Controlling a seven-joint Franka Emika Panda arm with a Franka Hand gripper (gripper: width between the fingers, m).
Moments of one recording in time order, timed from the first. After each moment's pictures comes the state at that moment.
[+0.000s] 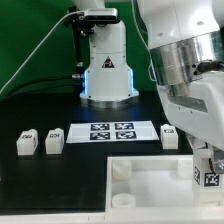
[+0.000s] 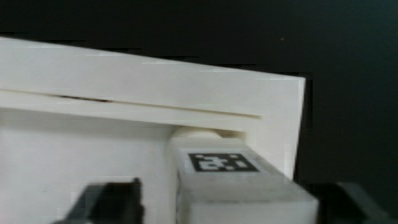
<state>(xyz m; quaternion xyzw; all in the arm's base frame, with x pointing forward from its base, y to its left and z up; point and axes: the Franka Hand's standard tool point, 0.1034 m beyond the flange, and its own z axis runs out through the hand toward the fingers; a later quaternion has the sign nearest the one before) 0.619 0.119 0.076 -0.75 0.65 0.00 0.14</state>
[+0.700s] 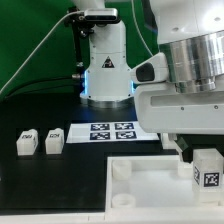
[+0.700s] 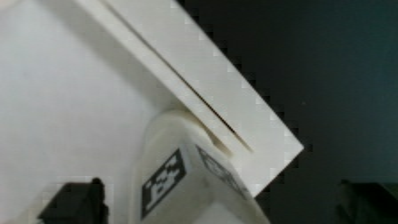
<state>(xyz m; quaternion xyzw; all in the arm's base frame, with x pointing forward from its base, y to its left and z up) 0.624 0.122 0.082 -0.97 0.21 -0.04 0.07</state>
